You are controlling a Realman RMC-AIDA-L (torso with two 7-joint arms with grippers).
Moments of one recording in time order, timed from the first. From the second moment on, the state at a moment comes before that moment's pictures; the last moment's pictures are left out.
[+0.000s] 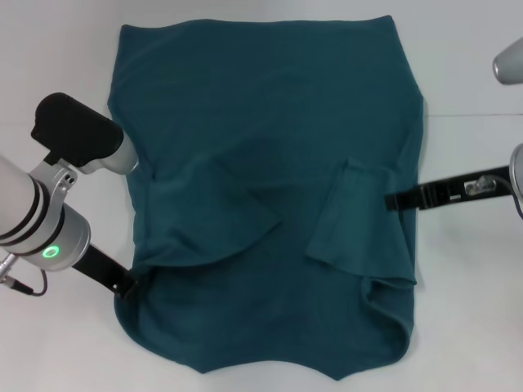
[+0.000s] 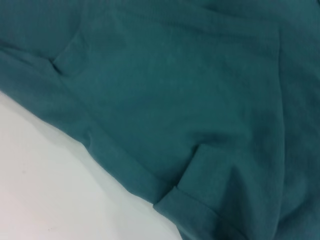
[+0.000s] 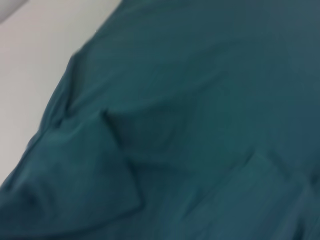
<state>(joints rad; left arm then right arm) -0.59 -2.17 1.25 1.26 2.83 1.46 -2.53 0.49 2.10 -1.19 -1.36 -2.44 -1.29 2.68</state>
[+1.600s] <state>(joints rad) -0.58 -2.17 1.25 1.19 2.82 1.39 -2.40 0.64 2.08 -0.86 -1.11 -2.57 -1.56 2.87</state>
